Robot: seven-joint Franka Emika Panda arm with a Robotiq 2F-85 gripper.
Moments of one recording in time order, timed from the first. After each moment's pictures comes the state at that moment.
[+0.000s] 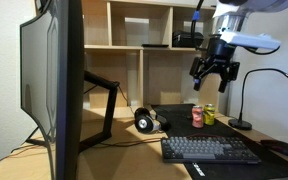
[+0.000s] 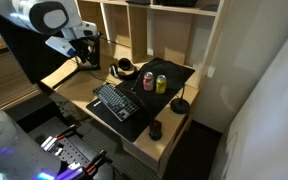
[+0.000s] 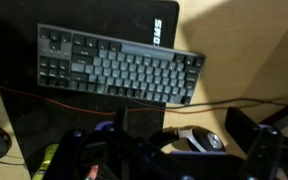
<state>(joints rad) 0.11 -0.47 0.17 -2.65 0.16 2.39 0.15</state>
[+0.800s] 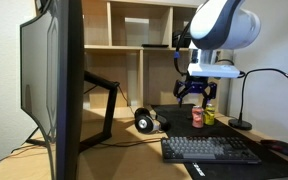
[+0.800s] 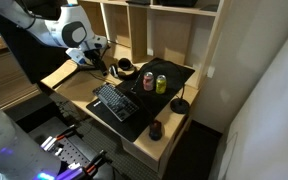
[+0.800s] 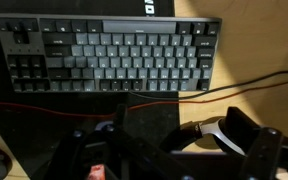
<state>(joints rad) 0.08 -0.12 0.22 -2.53 -0.02 2.60 0.48</state>
